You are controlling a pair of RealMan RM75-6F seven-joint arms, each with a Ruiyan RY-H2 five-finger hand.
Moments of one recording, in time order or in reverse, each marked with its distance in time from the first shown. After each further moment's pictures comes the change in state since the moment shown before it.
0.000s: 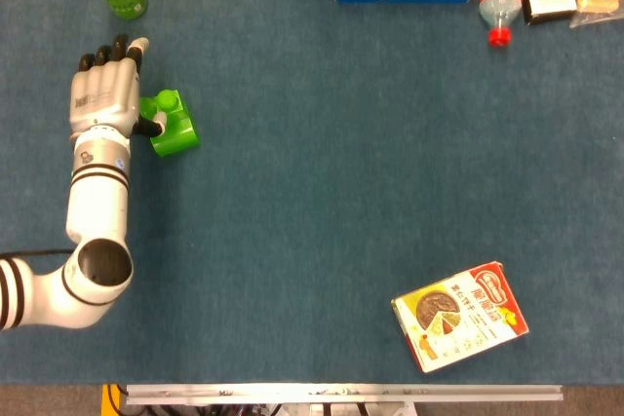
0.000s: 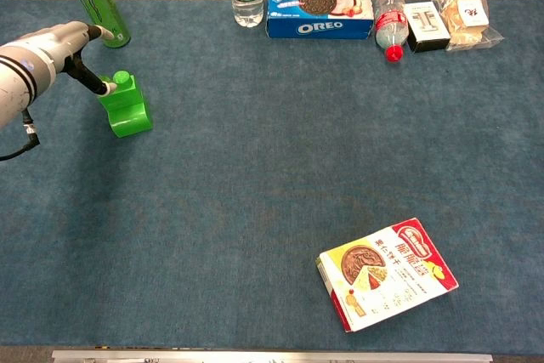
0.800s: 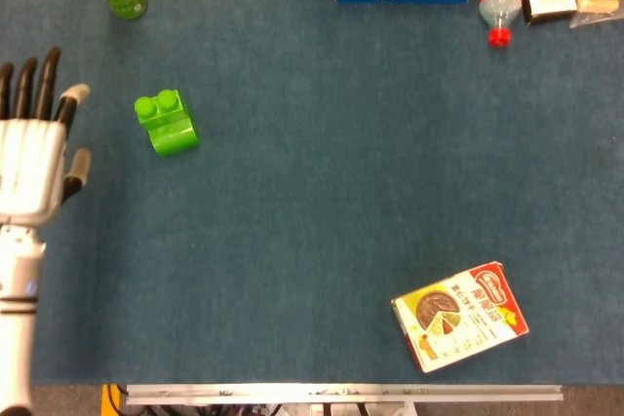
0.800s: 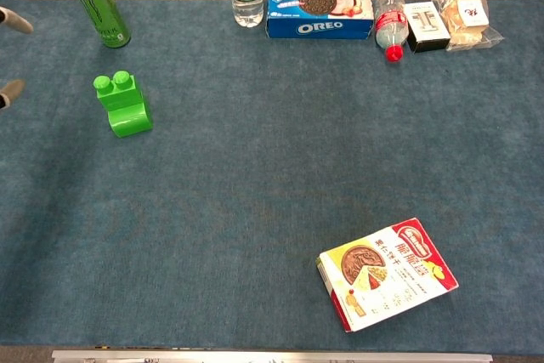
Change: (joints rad) left arm 0.366 0.119 0.434 -0.123 1.013 0.496 -0.112; right arm -0.009 -0.033 0.011 -0.001 0.011 0.027 -0.099
